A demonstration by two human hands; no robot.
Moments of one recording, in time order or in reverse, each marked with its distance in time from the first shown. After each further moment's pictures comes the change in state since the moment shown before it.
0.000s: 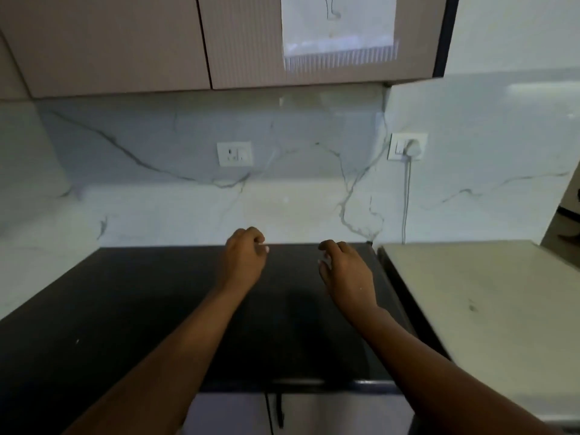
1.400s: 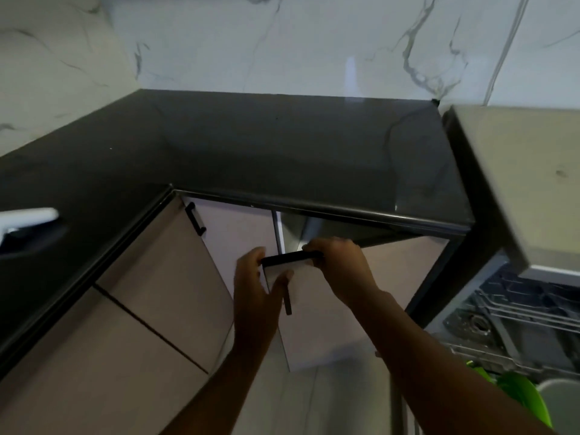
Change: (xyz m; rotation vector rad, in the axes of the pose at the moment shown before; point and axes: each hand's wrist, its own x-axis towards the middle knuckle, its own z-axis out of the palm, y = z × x) left_hand -0.364 -0.069 0.162 -0.181 0.172 -0.340; right_hand -0.251 0.072 0.114 0.160 -0.645 -0.159
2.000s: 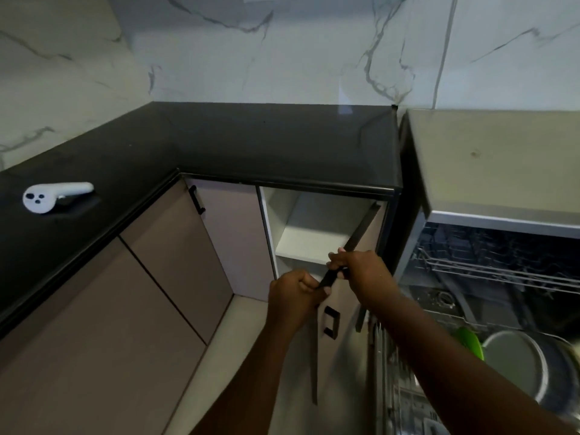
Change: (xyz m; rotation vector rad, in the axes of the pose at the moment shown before) left_hand -0.143 0.114 0.006 0.007 -0.418 -0.267; right_hand -0.181 0.041 -0.046 0.039 -0.035 0.074
